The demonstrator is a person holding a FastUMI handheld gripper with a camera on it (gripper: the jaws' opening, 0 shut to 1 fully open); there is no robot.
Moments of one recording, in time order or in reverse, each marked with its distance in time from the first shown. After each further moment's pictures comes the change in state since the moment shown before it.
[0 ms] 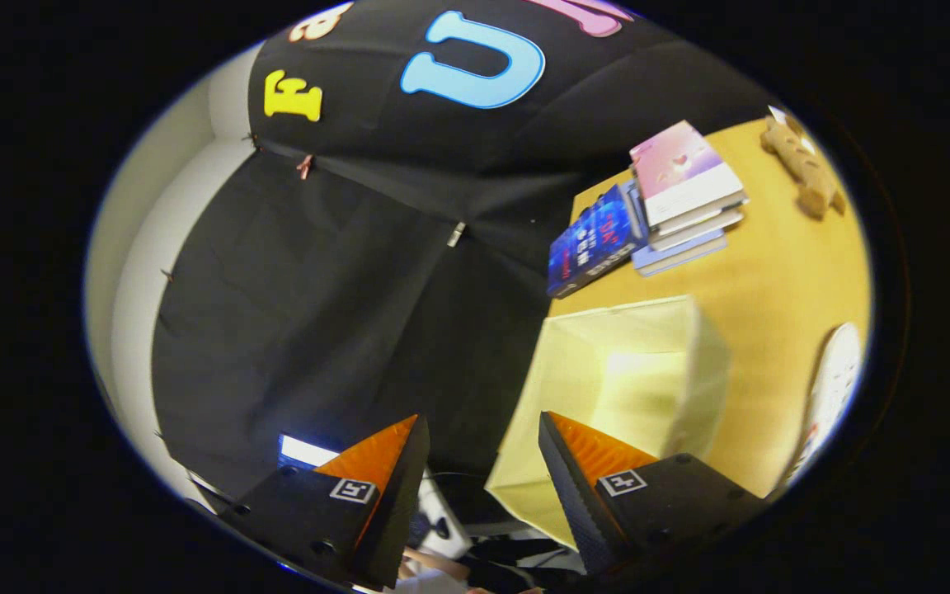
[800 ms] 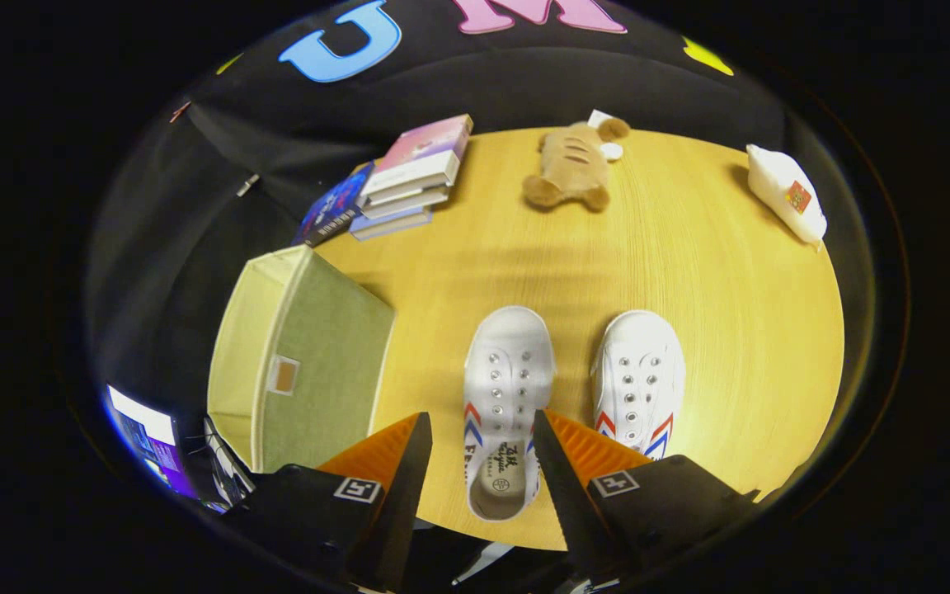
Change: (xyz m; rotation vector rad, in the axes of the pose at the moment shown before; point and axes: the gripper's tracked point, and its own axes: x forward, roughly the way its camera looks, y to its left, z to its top) arm -0.127 -0.251 -0.042 -0.039 0.180 -0.680
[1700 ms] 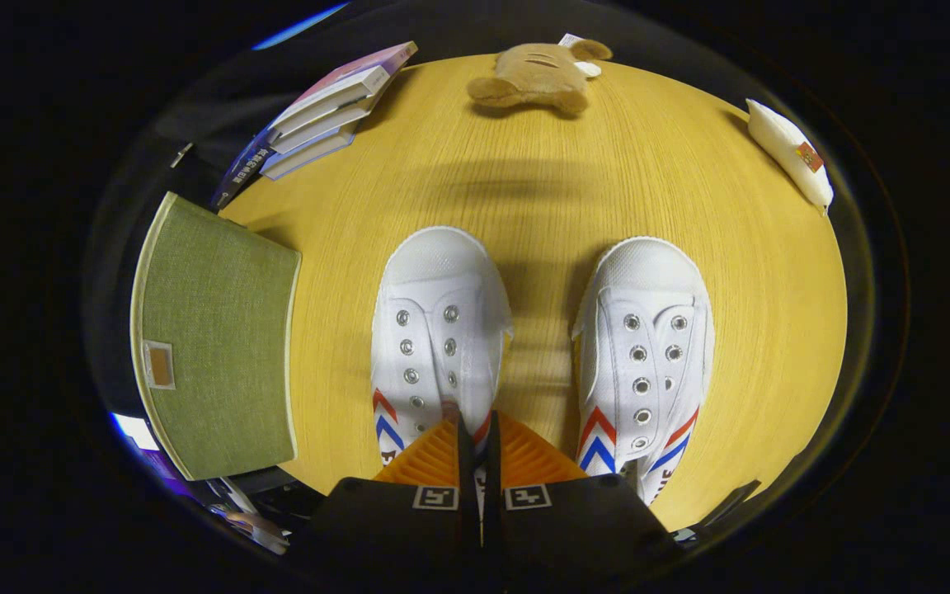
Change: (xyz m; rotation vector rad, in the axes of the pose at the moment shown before) arm 0.059 -0.034 -0.034 0.025 0.178 -0.107
